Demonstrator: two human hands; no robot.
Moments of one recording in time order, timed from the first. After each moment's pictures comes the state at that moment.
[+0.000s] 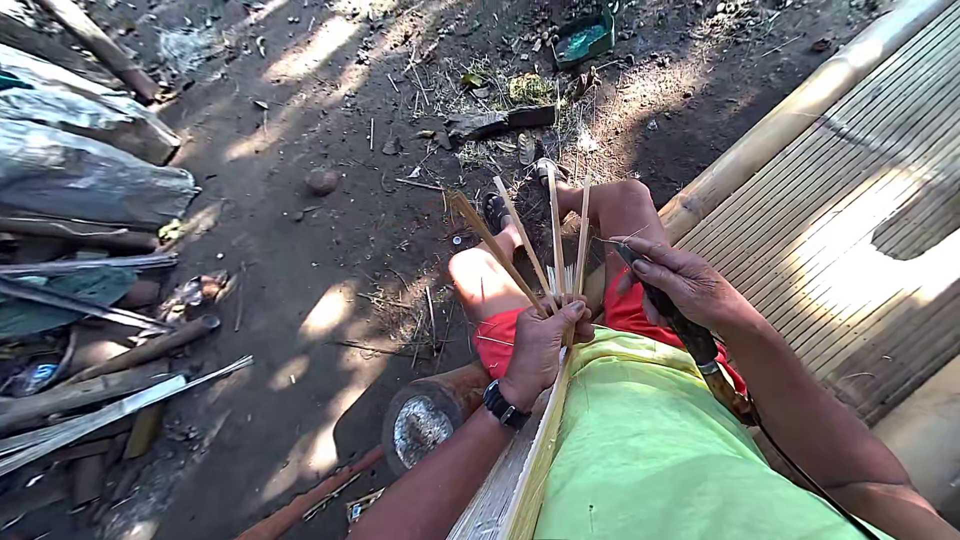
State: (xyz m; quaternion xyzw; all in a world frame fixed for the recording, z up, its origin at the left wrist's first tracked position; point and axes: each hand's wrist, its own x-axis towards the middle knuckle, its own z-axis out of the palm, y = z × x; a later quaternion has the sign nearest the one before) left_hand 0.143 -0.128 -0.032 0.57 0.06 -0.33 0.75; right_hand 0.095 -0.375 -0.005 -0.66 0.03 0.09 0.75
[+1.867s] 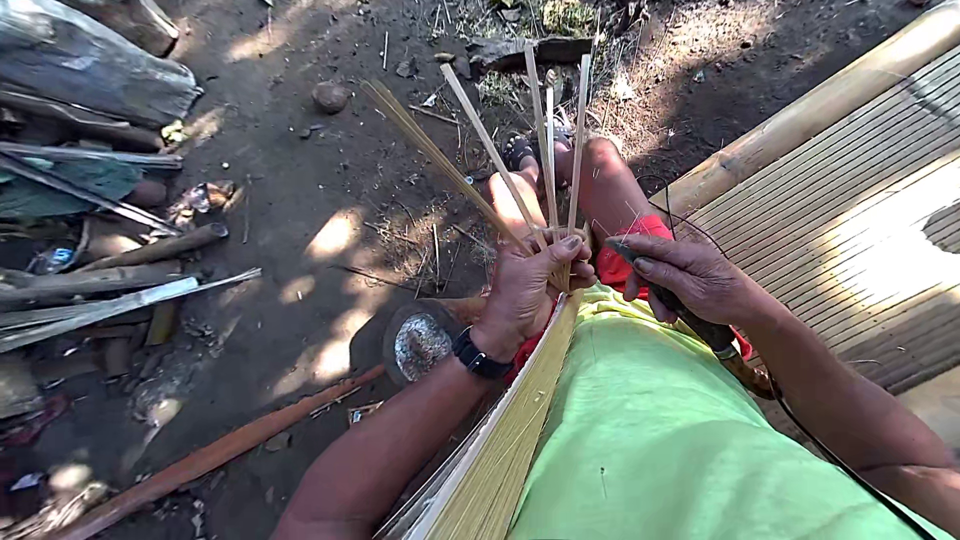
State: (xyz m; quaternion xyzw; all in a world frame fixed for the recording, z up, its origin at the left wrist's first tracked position) left_hand 0.121 -0.098 0.027 0.53 0.02 -0.32 0.78; right_hand 0.065 -0.348 -0.008 -0.67 -0.07 0.17 0.72
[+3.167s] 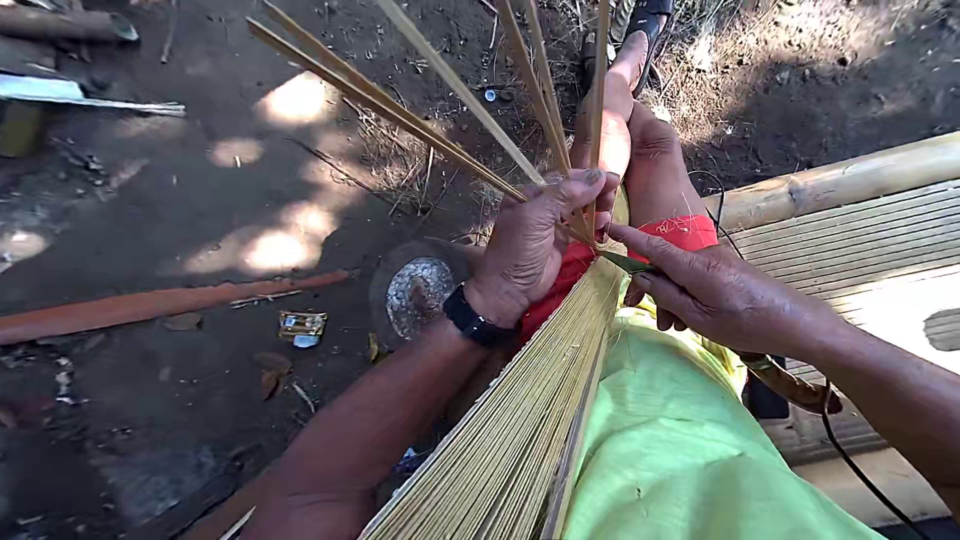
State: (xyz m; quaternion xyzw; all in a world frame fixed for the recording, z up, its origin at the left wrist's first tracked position) left_hand 0.159 -0.061 0.007 0.44 0.10 -0.18 0.88; right_hand 0.129 -0.291 0.025 -0.82 -0.27 0.28 0.41
